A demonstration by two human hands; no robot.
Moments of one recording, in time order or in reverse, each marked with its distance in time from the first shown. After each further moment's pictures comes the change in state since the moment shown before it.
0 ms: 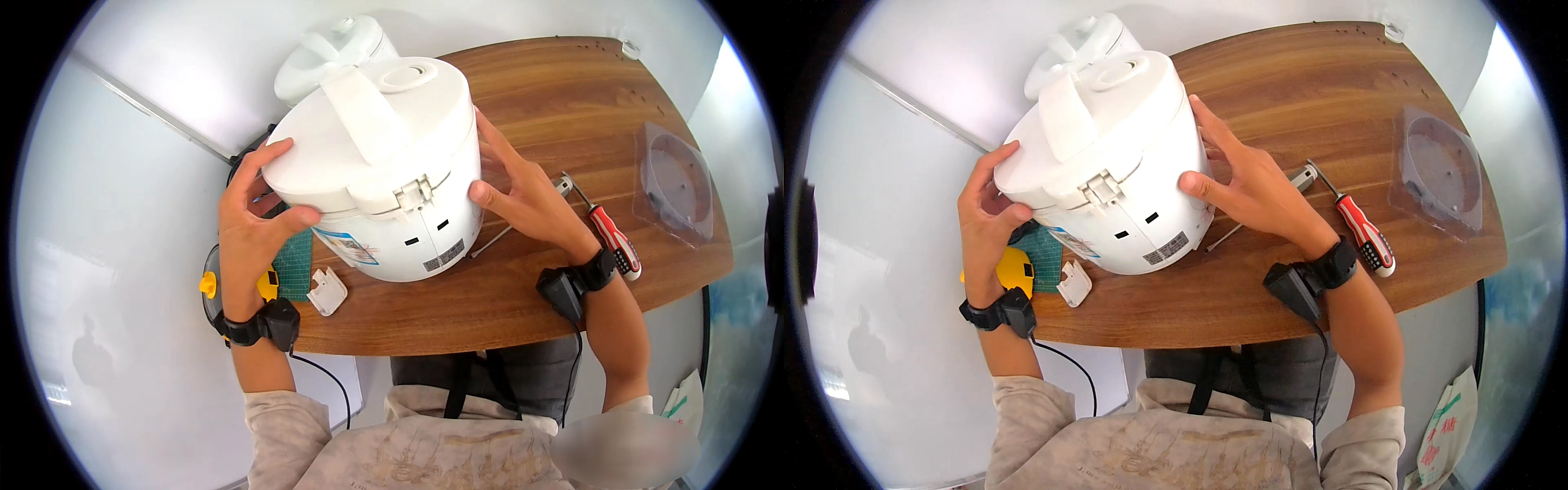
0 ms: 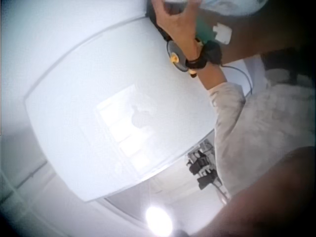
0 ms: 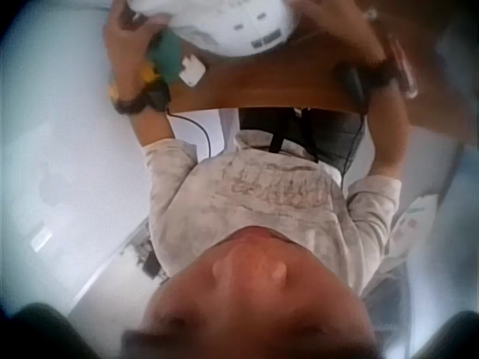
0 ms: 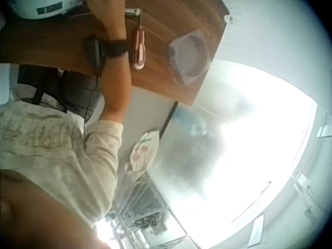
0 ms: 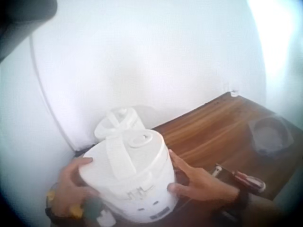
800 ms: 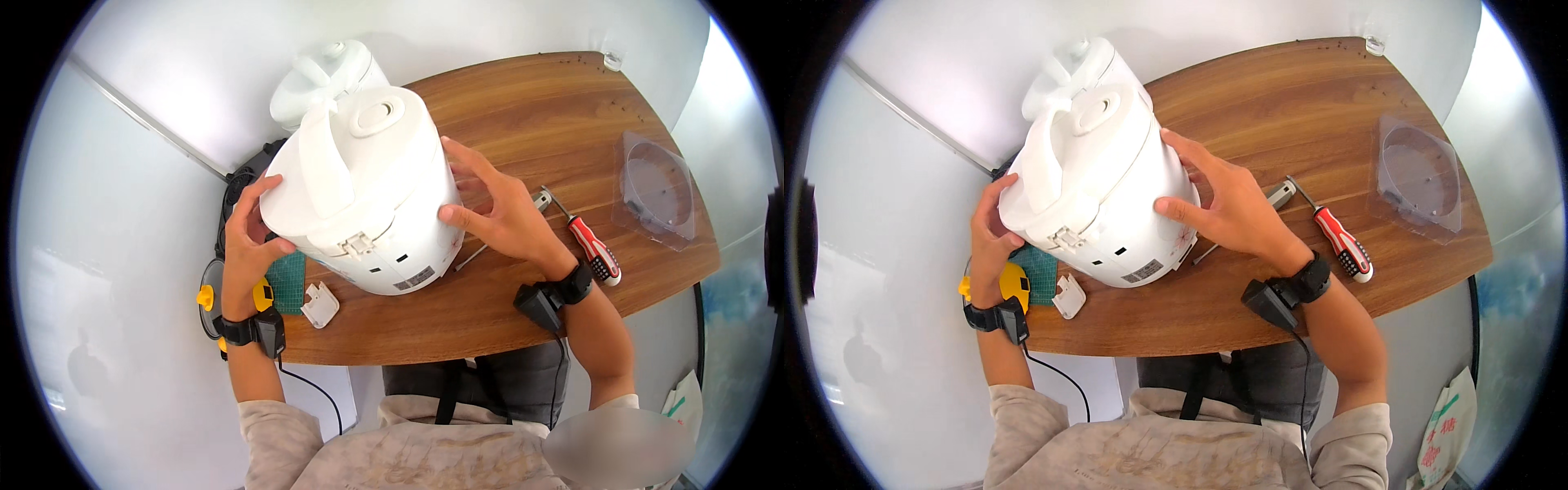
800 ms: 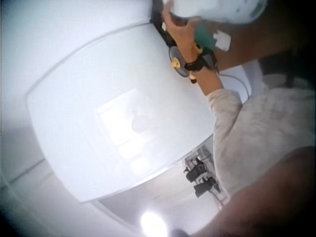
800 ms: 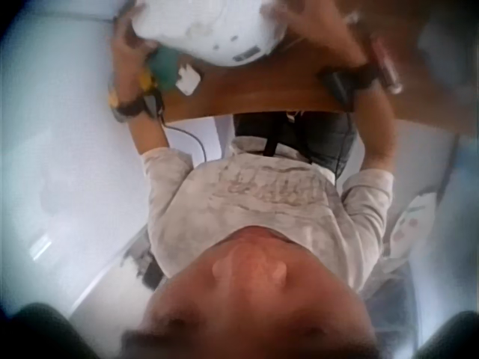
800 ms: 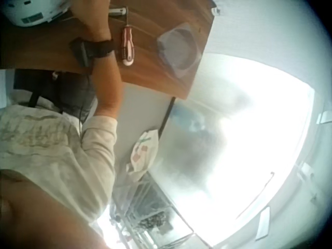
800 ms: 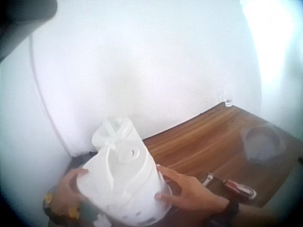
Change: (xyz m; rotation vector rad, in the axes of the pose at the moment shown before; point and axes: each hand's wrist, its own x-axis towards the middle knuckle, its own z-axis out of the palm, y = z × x) left_hand -0.001 -0.040 -0.016 -0.144 -0.098 0.012; right_hand -0.005 -0.024 -0.001 -0.001 0.063 0.011
